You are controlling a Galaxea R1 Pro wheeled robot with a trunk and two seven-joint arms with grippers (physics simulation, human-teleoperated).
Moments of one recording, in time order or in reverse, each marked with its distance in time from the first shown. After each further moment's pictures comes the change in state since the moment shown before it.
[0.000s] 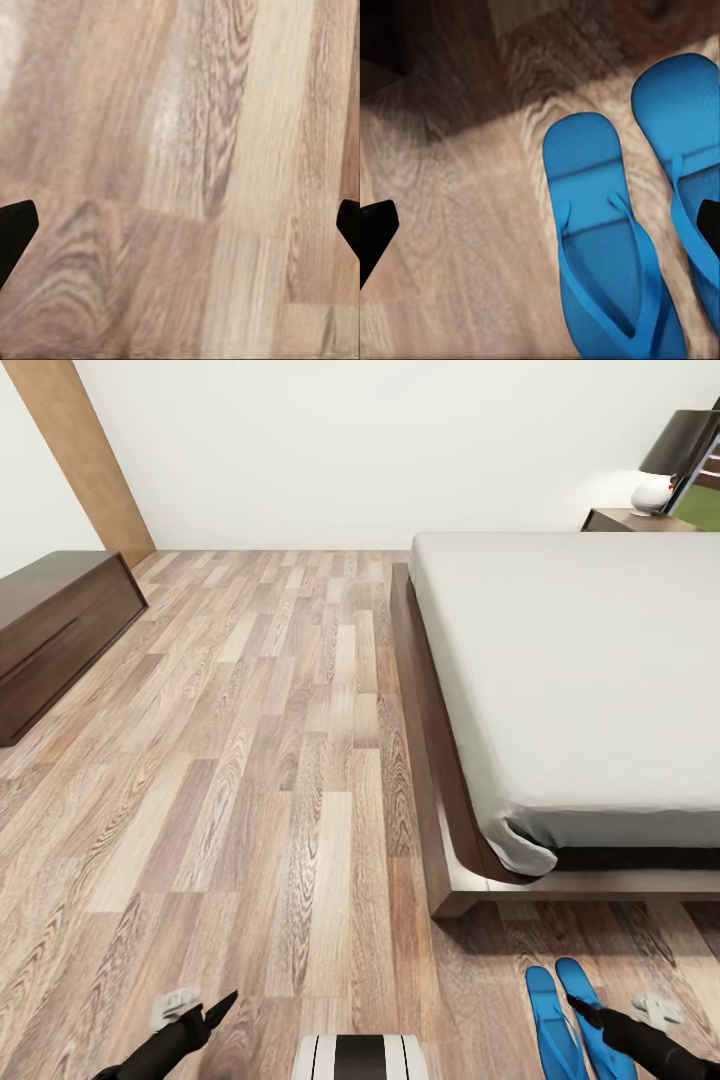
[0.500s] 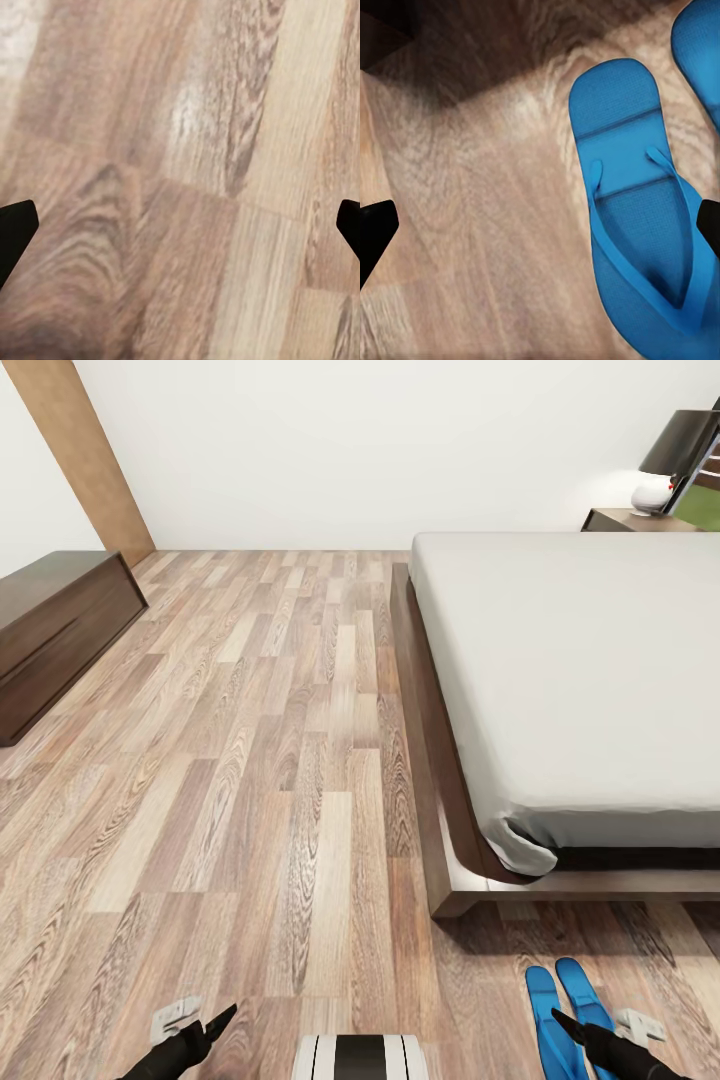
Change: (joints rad) left arm 0.014 -0.005 0.001 0.029 -0.001 -0.001 0.058; right arm 0.000 0.052 0.004 0.068 -0.005 -0.050 -0.002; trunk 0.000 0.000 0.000
